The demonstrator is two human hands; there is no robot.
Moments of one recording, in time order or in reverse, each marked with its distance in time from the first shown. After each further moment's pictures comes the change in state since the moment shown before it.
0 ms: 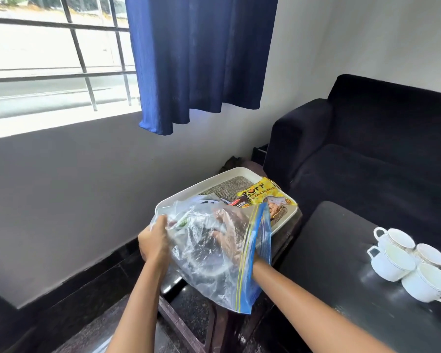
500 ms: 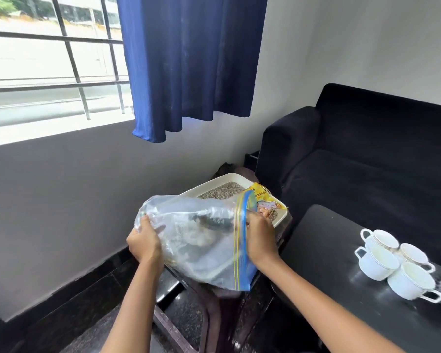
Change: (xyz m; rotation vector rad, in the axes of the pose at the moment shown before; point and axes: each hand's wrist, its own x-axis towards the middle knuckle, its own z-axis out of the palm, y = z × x) left_hand -0.003 0.014 0.006 -0.168 0.136 0.010; right_hand -0.017 -0.020 -0.041 -0.020 0.509 -0.121
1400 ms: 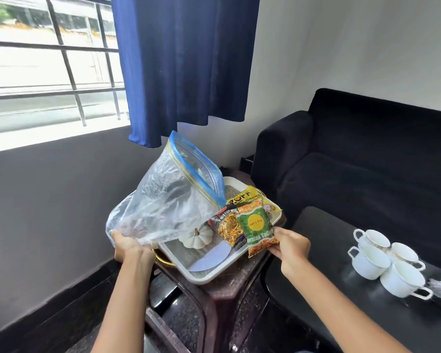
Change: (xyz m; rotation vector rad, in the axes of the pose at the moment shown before) left_hand 0.007 0.027 -0.007 -0.613 0.069 -0.477; right_hand 0.008 0.060 -0.035 0.726 0.341 0.774
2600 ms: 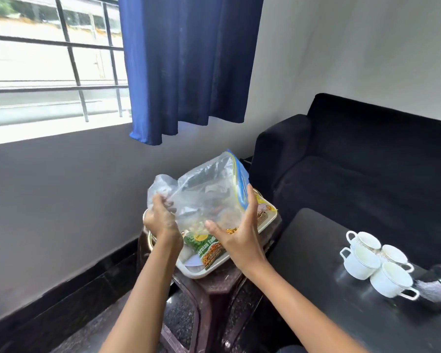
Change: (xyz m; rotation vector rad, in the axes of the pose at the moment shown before) left_hand -0.051 -0.042 0.029 0.323 -0.228 0.337; right_hand -0.095 -0.009 0.037 -0.405 -0.528 -0.799
